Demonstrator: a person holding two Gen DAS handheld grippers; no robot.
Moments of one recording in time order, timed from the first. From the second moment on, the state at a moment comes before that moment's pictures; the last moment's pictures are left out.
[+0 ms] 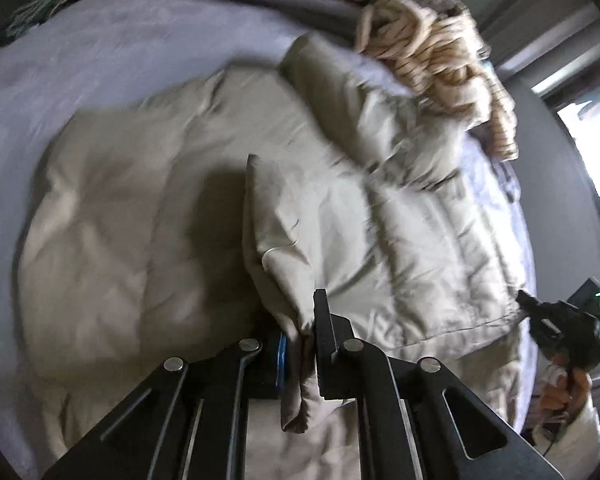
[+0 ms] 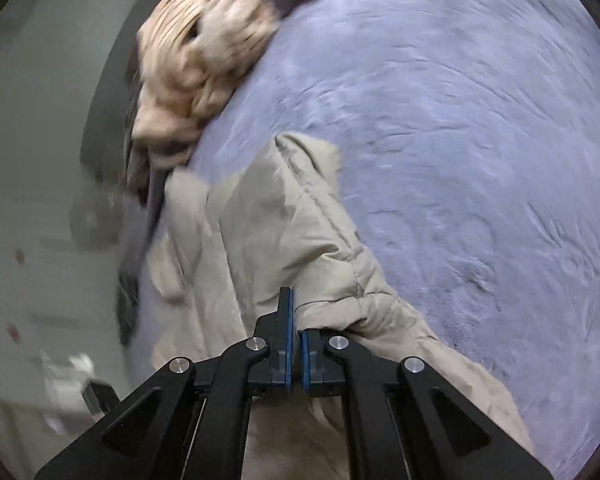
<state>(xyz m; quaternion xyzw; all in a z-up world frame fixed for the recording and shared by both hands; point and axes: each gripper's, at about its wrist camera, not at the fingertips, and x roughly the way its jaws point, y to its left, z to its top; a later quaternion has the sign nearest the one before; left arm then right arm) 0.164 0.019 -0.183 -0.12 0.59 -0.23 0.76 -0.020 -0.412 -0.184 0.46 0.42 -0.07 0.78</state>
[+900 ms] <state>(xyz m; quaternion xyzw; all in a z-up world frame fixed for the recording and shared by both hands) 0.192 -0.008 -0.175 0.00 0.55 -0.19 0.82 0.037 -0.426 -0.183 0.35 0.48 -0.09 0.80</state>
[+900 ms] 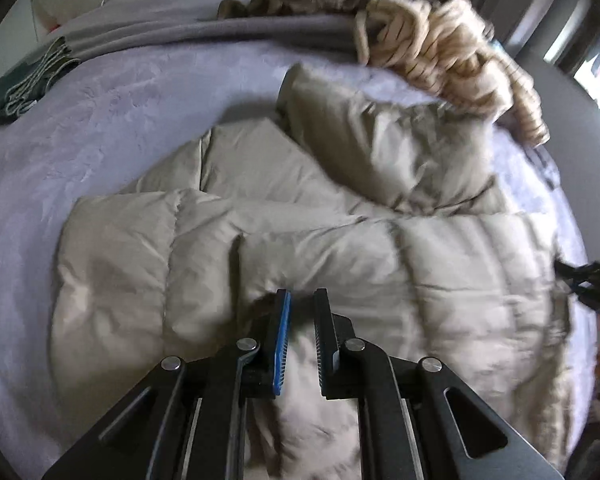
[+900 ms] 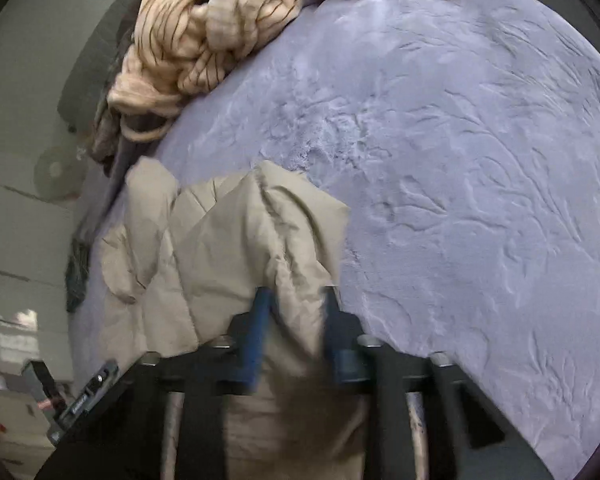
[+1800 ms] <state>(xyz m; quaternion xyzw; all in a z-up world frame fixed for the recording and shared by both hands) 0.142 0.007 -0.181 0.03 0.55 -0.16 0.82 -0.027 -0.384 -0.194 0.14 0.51 -0.17 0.83</state>
